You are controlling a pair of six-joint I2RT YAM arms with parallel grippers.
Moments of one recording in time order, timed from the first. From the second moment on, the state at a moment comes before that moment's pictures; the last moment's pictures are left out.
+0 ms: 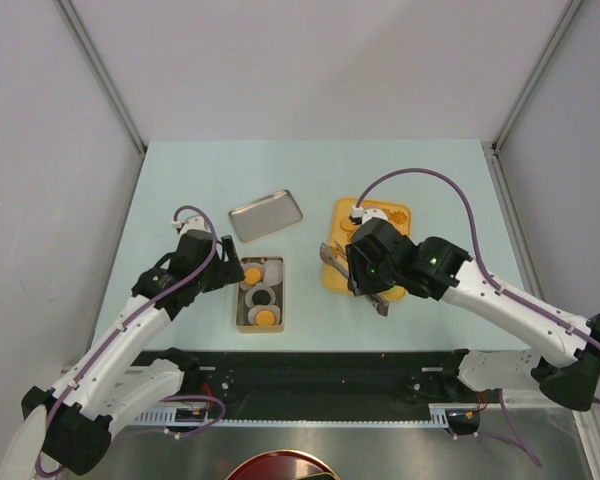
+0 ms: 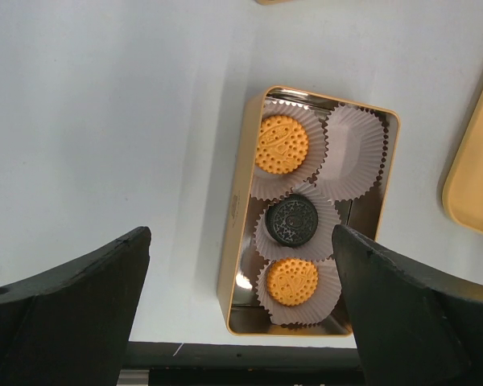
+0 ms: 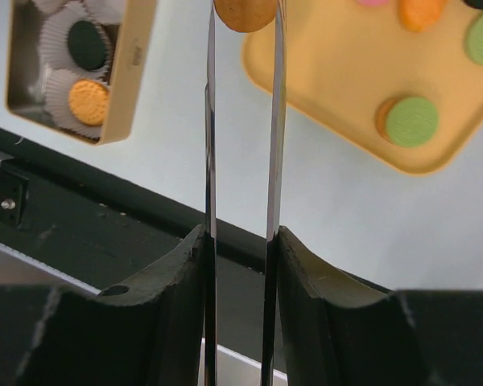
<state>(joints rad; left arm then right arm) -0.44 0.87 0.75 -0.73 -0.25 -0.63 0.93 1.18 1.22 -0.98 0.20 0.60</state>
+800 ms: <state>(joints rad) -0.44 0.87 0.75 -0.73 -0.25 -0.63 1.07 1.59 1.44 -0.79 0.13 0.54</state>
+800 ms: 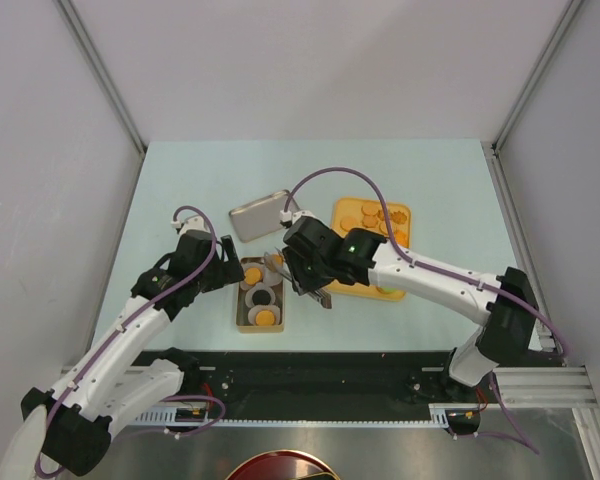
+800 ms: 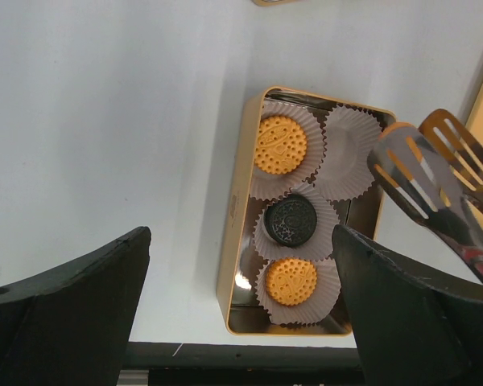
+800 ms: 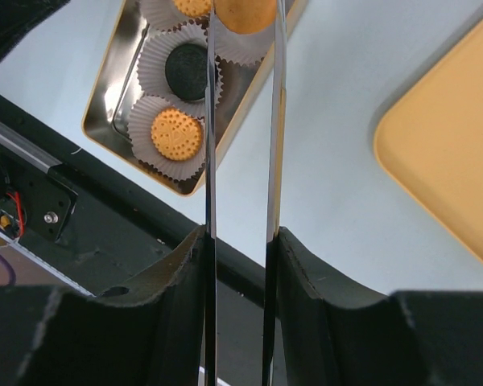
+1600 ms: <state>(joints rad) -0.44 0.87 0.75 -0.73 -0.25 -0.63 1.06 1.69 1.49 -0.78 0.12 0.49</state>
